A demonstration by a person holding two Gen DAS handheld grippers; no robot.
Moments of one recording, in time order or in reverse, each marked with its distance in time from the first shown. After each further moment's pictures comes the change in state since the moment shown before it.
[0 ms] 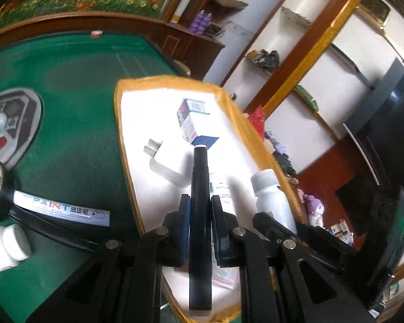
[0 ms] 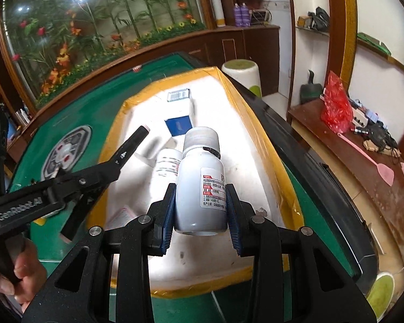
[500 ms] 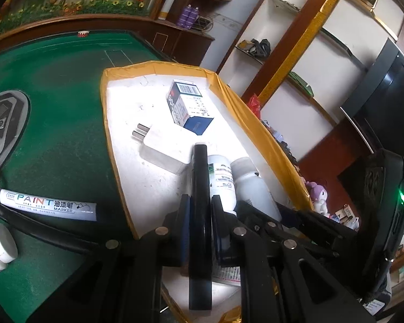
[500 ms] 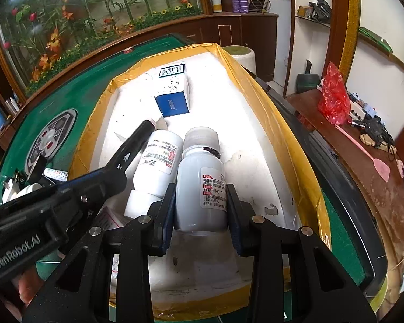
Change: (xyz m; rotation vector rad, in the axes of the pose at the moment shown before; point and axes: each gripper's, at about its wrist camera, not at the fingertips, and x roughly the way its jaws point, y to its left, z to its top) left arm 0.005 -0.007 -0.017 0.084 0.008 -0.015; right arm 0.029 0.007 -0.009 -0.021 0.070 -0.054
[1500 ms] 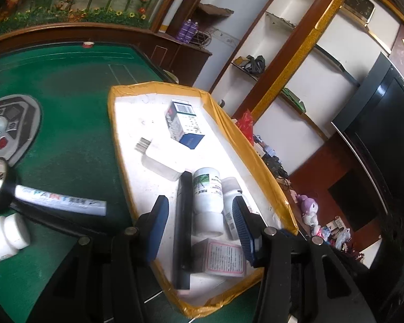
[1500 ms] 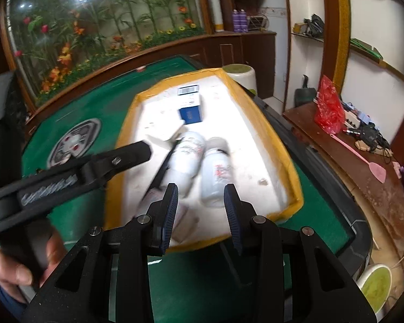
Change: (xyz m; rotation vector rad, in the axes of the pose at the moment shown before) left arm -0.029 -0.003 0.002 -0.041 -0.072 -0.023; right arm -0.069 0.016 -0.031 0.001 -0.109 0.027
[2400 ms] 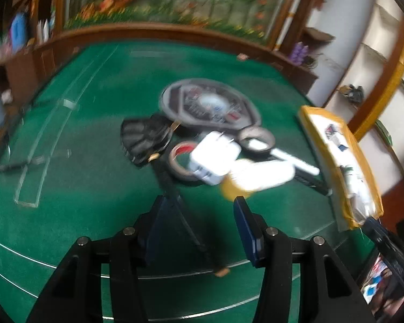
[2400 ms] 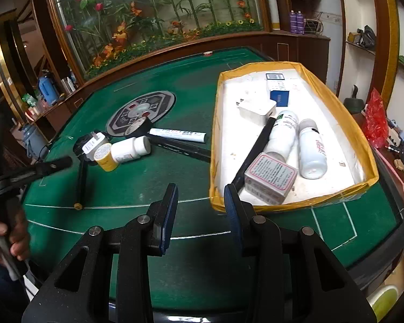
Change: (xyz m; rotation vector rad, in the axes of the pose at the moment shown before) left arm -0.159 0.157 -0.066 -0.231 -0.046 0.495; right arm -0.013 0.071 -0.037 -0.145 0.037 0.228
